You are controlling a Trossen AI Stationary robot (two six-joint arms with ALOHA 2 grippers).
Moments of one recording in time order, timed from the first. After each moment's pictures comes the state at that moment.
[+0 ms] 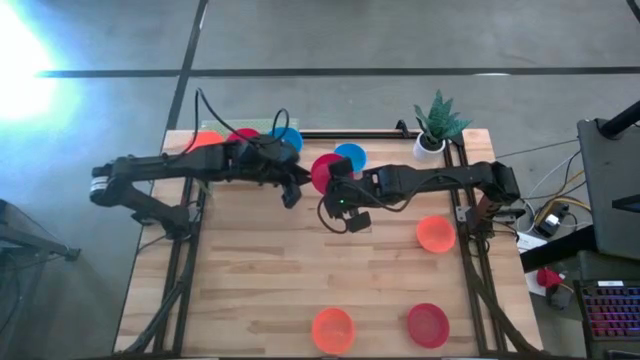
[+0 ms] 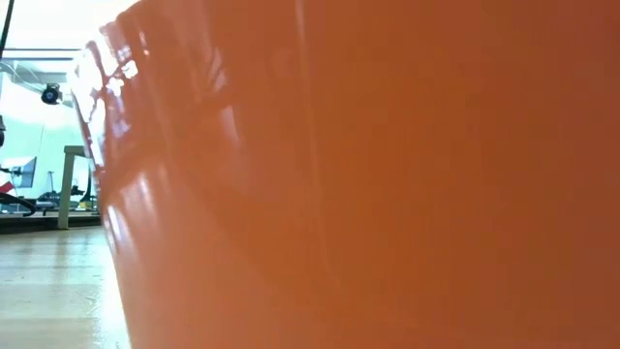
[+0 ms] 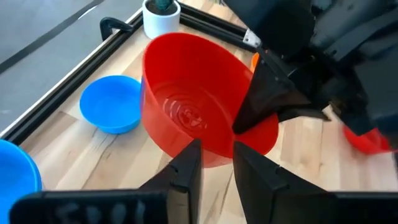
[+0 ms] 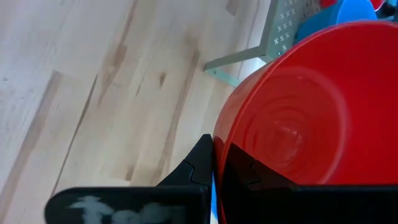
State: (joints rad) left arm 0.16 1.31 1.28 -0.52 -0.05 -0.27; right arm 0.04 1.79 1.68 -0.94 0.38 -0.47
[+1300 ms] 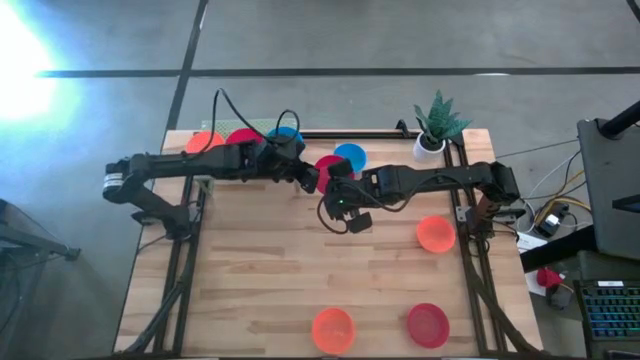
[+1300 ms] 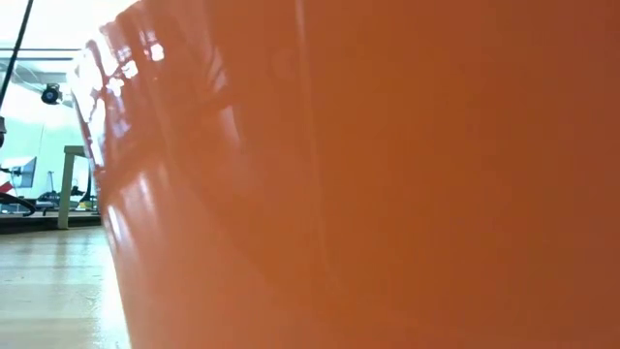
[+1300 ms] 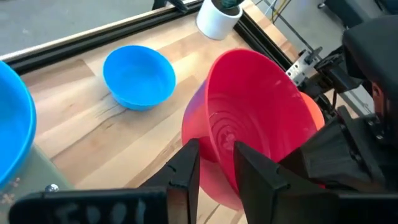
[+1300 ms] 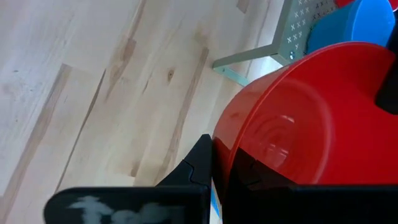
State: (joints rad) left arm 0.18 1.43 1.30 -0.49 -0.17 -0.68; right arm 0.04 1.79 1.68 -0.95 0.36 -0.49
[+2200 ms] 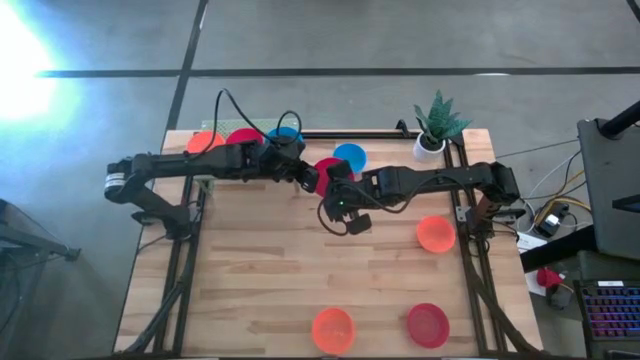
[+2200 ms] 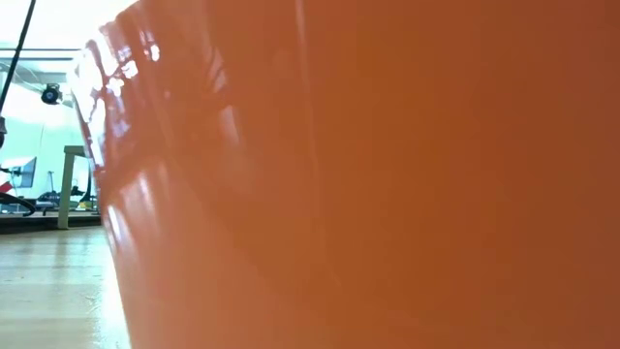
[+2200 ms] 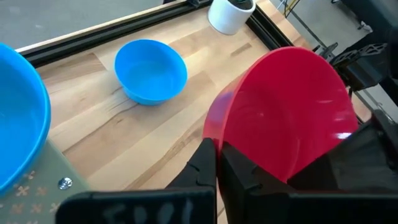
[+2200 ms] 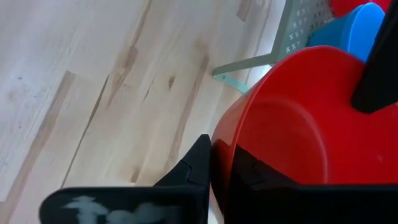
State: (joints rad) left arm 0.18 1.44 1.30 -0.51 -0.18 -0.69; right arm 0.04 1.79 1.68 -0.93 0.36 -0.50
